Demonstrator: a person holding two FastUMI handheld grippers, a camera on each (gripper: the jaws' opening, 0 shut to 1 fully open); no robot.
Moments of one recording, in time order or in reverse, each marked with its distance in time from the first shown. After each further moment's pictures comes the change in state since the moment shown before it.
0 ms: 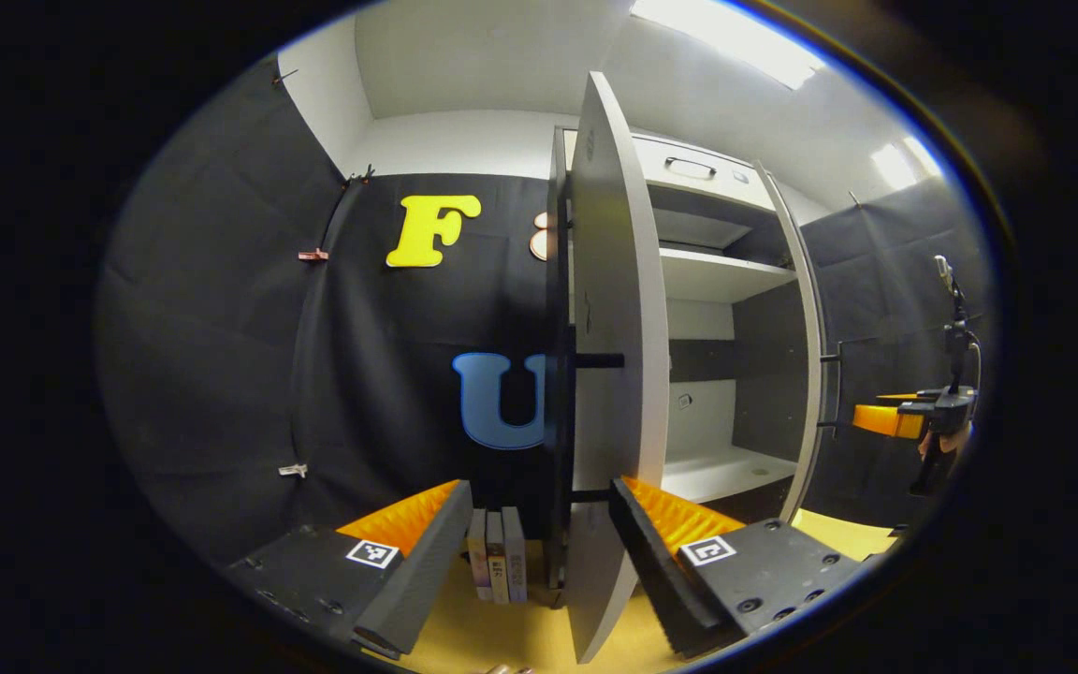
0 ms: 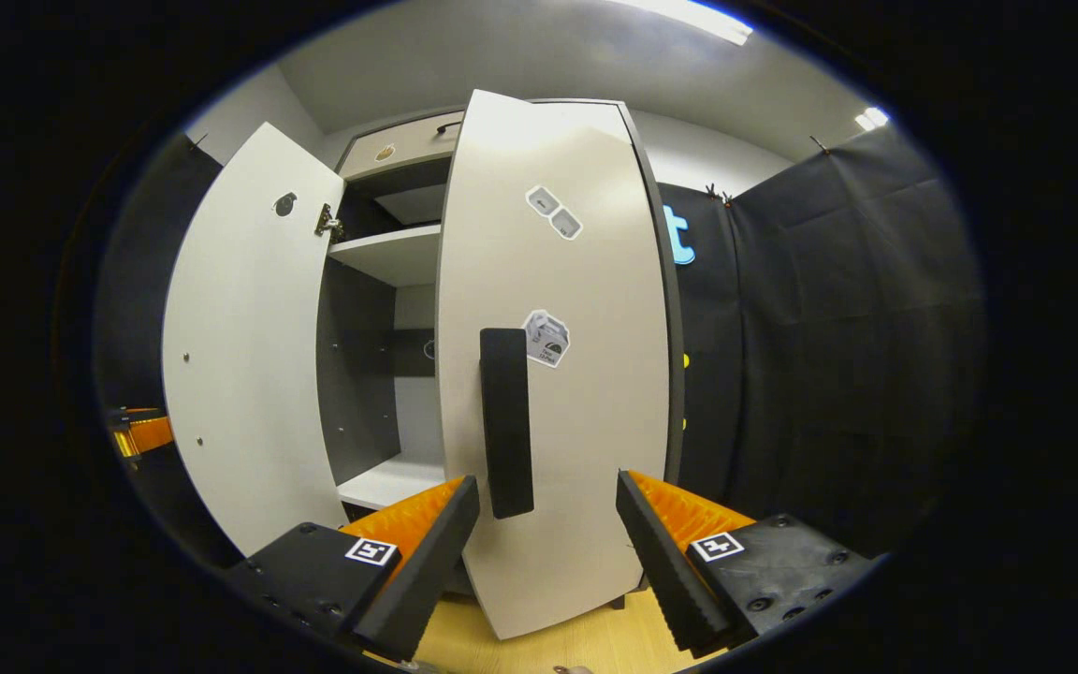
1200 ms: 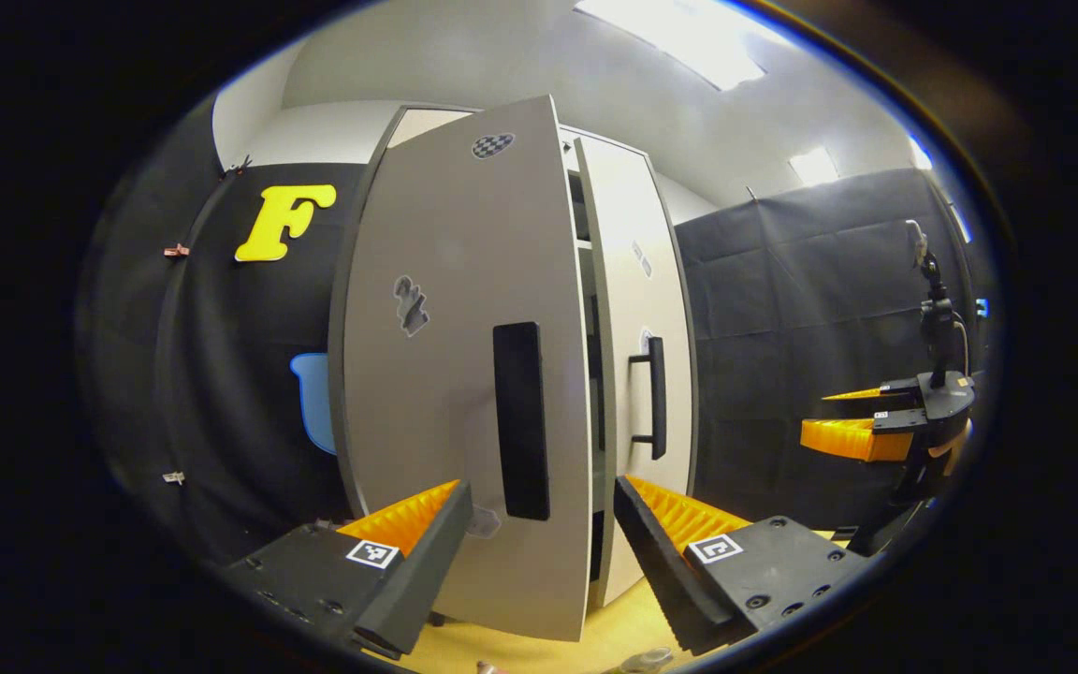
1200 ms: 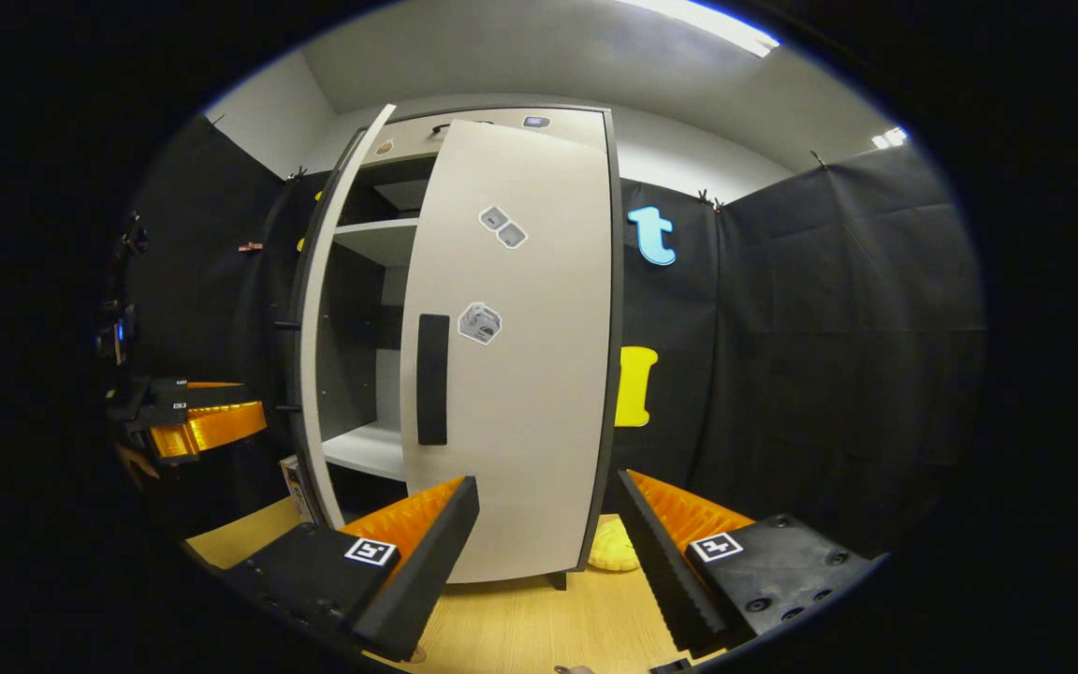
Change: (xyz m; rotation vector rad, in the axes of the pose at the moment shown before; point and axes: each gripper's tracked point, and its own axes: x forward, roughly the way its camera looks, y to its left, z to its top) left arm 0.038 -0.199 -0.009 0.021 0.013 -0.374; right arm -0.057 -0.061 -0.004 -0.065 0.040 -0.028
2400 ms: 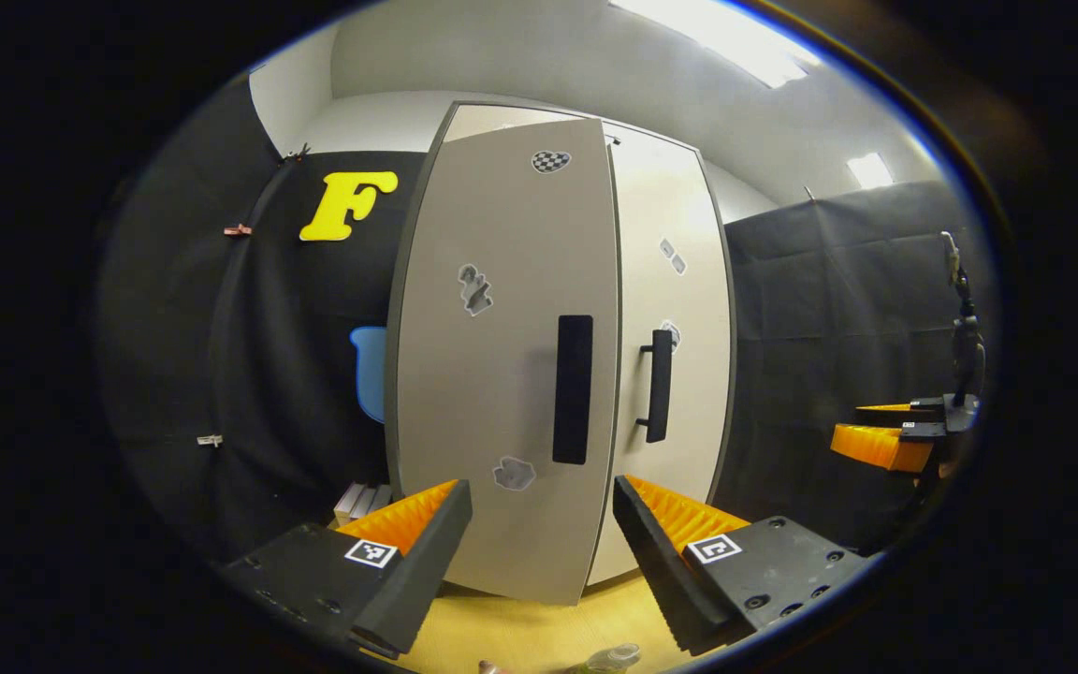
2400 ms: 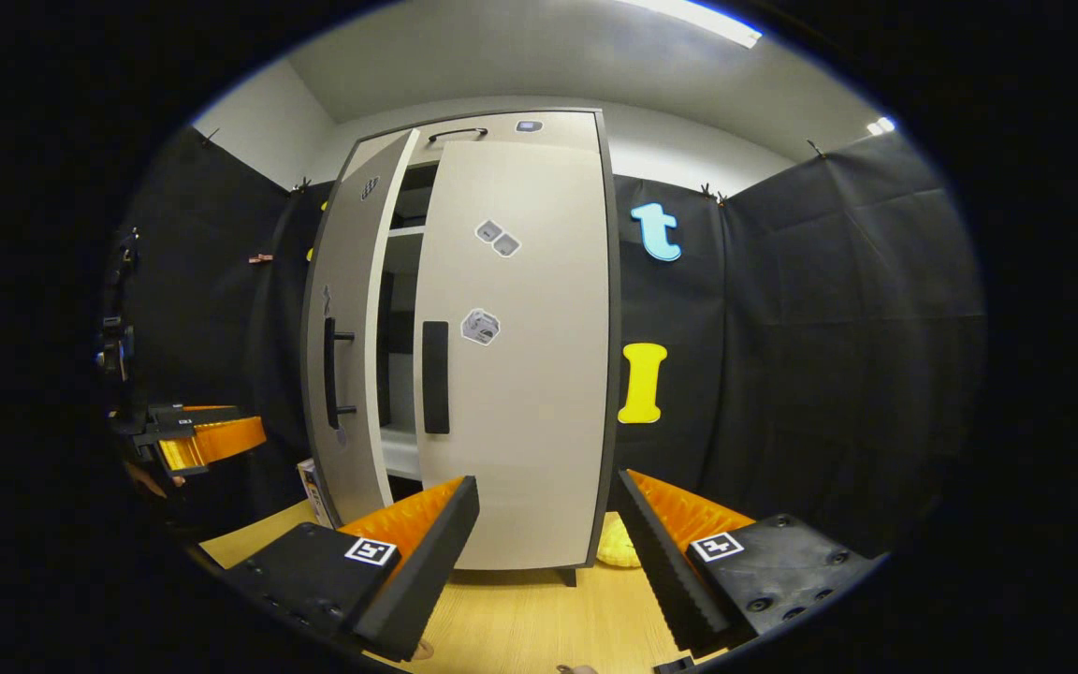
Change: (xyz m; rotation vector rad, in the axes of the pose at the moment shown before) left arm -0.059 -0.020 -0.005 -0.071 0.060 0.239; right arm -0.018 -0.015 0.005 0.015 -0.006 0.035
